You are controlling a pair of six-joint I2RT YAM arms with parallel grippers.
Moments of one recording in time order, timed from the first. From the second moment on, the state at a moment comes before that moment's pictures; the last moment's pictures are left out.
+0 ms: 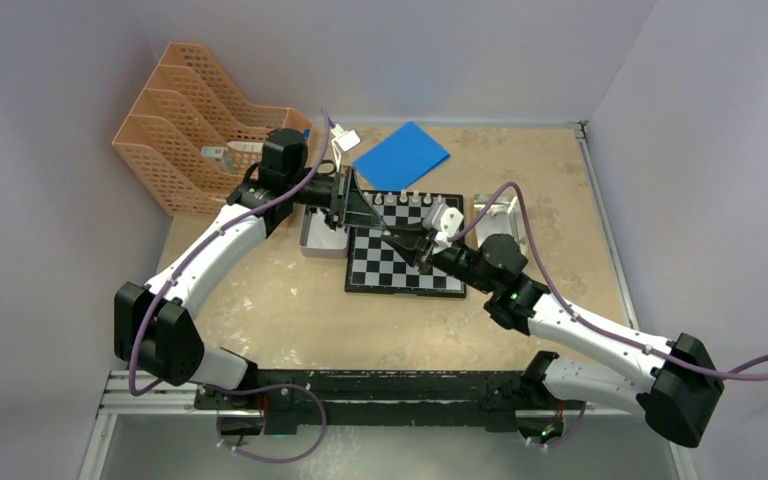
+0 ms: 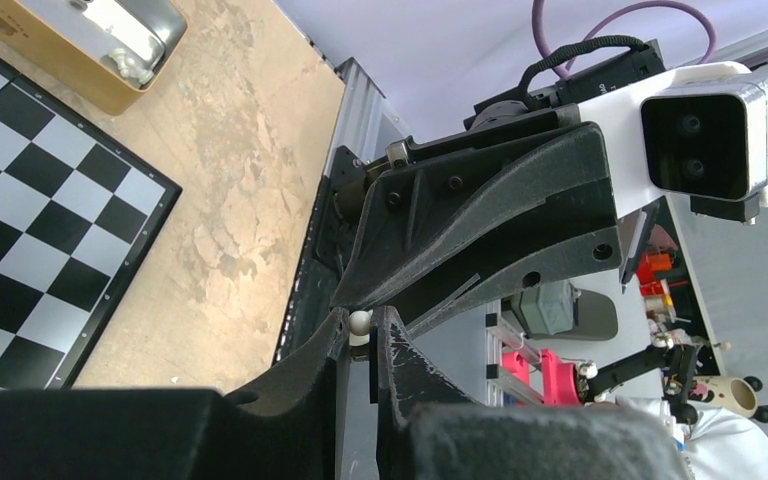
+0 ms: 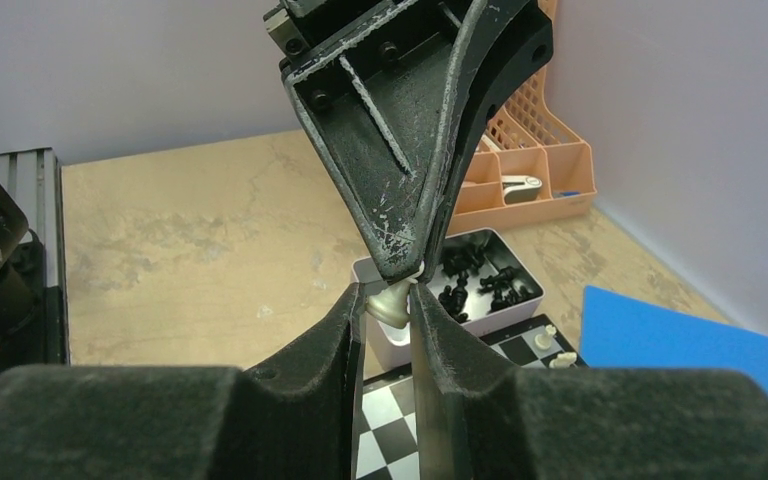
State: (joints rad) left arm -0.41 1.43 1.23 -0.19 1.19 -0.56; right arm 0.86 1.03 0.64 0.52 -0.24 -0.10
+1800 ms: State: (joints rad) left arm -0.57 1.76 1.08 0.16 0.07 -0.12; right arm 0.86 0.70 0.54 0.10 0.40 0.38
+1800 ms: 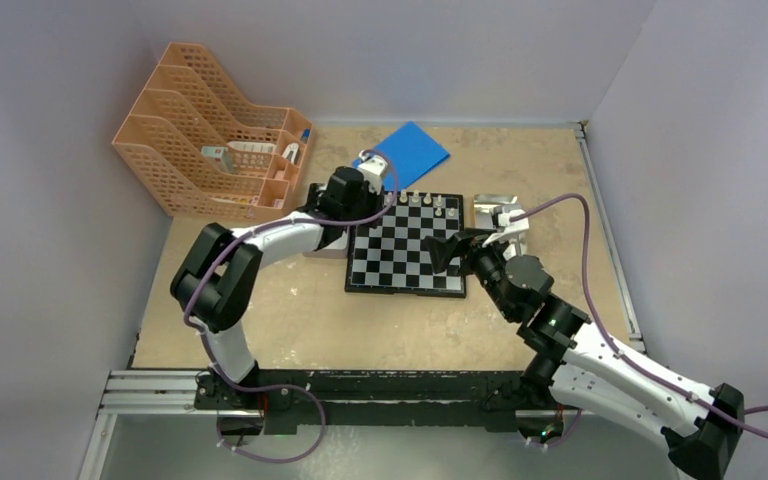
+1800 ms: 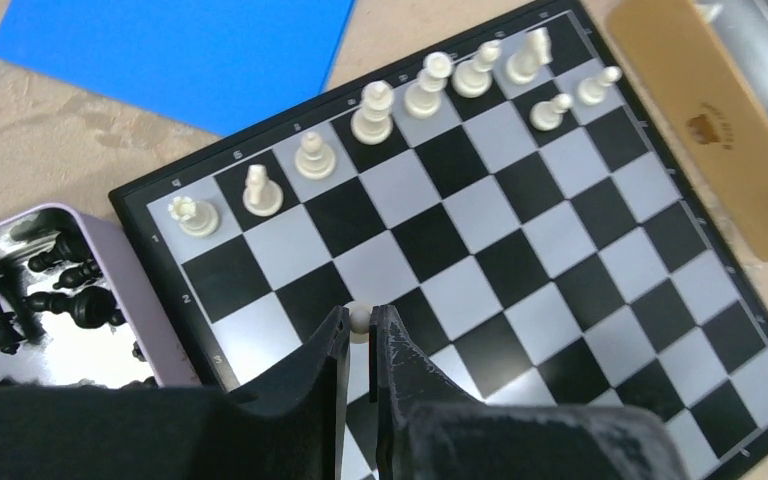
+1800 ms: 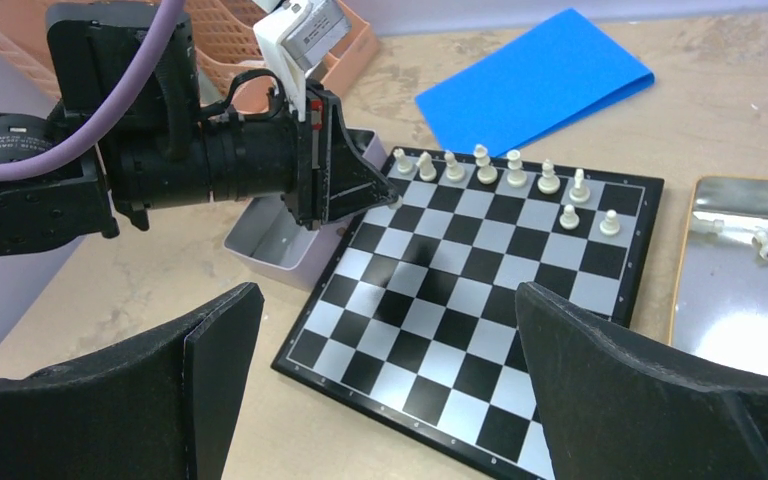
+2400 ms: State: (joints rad) left arm -0.50 1.83 1.12 0.11 0.05 -0.18; right arm 0.86 0.70 0.55 0.08 0.42 0.41
